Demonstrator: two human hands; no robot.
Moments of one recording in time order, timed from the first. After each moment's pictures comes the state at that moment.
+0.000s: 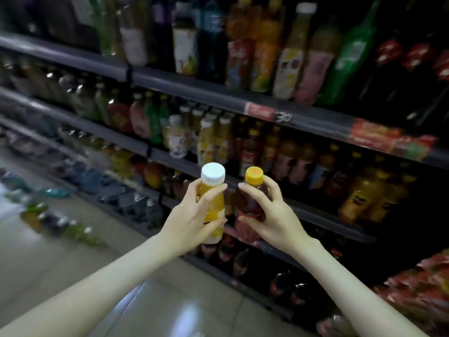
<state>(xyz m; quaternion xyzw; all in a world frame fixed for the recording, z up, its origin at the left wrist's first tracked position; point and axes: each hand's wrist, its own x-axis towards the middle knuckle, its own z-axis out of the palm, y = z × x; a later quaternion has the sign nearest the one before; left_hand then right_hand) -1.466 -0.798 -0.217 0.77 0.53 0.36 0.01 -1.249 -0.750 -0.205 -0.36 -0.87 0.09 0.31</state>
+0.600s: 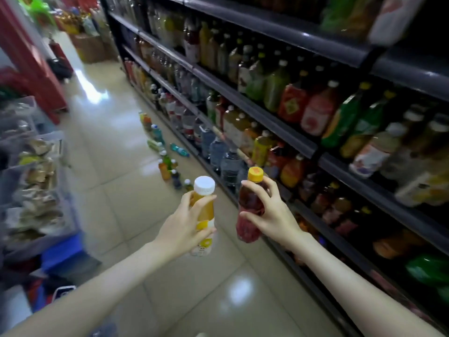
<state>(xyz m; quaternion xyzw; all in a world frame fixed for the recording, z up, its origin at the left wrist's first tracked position) -1.895 -0.932 -0.307 0.55 0.79 0.28 0.06 -1.727 -0.756 -0.301 -0.22 -0.91 0.29 0.20</state>
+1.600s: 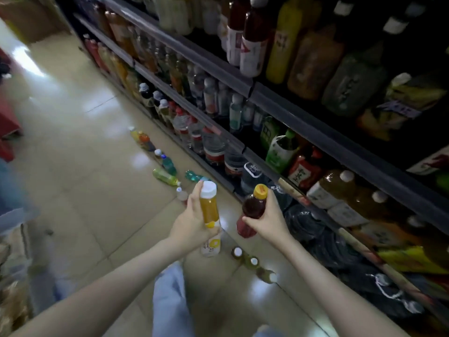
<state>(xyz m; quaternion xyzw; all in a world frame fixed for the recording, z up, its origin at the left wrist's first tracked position) -2.592 -0.610 -0.436 0.46 0.82 0.23 0.26 -2.426 -0.477 -0.477 -0.45 -0.73 0.48 0.15</state>
